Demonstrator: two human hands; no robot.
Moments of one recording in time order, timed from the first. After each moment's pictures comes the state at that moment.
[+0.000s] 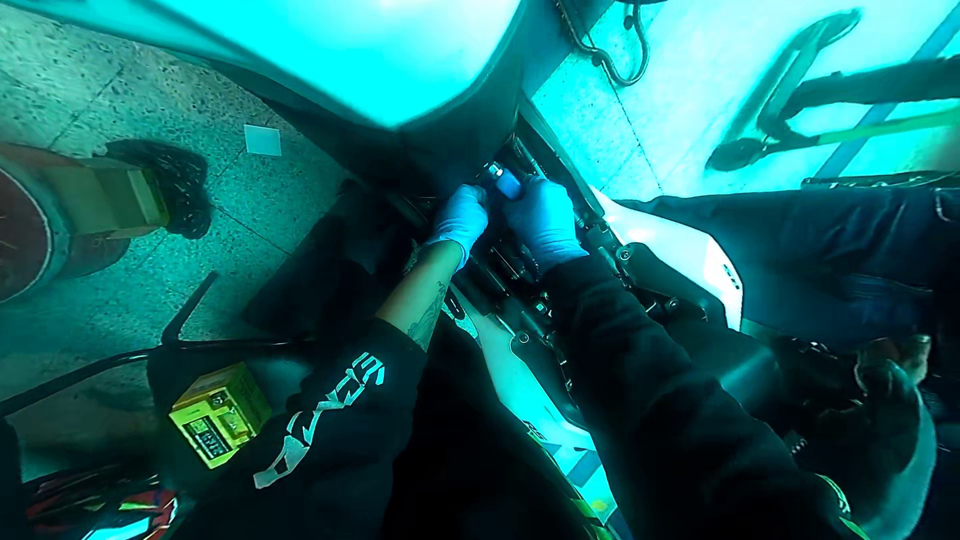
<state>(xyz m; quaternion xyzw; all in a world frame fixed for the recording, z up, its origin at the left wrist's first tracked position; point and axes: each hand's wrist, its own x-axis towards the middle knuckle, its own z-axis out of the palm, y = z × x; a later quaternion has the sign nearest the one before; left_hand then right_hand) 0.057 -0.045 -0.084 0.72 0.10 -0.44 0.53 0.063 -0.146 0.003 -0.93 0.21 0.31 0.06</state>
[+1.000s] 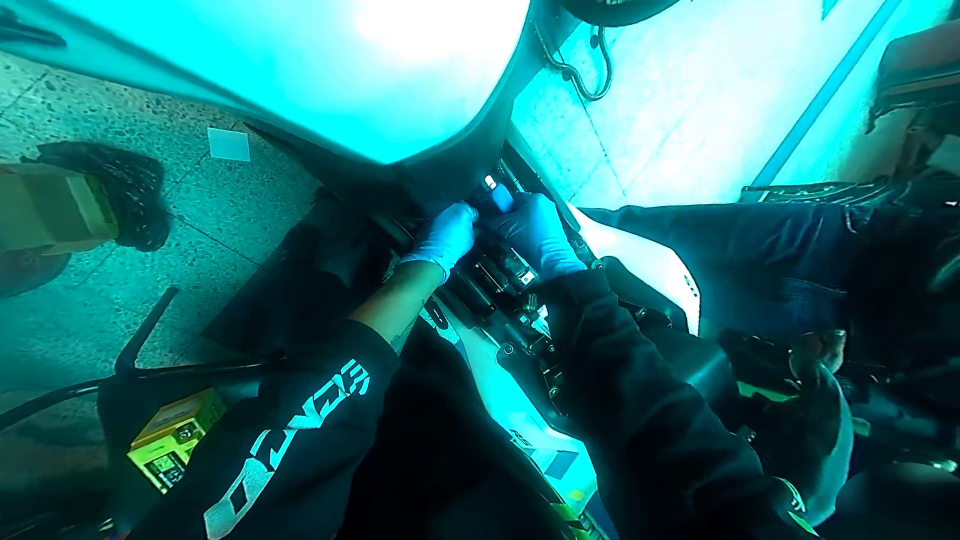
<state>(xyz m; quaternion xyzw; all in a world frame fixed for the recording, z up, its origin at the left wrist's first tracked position) 0.069 -0.037 -0.077 0.80 -0.13 -0.43 0.41 0.073 -0.157 0.010 -0.90 0.25 0.32 0.14</state>
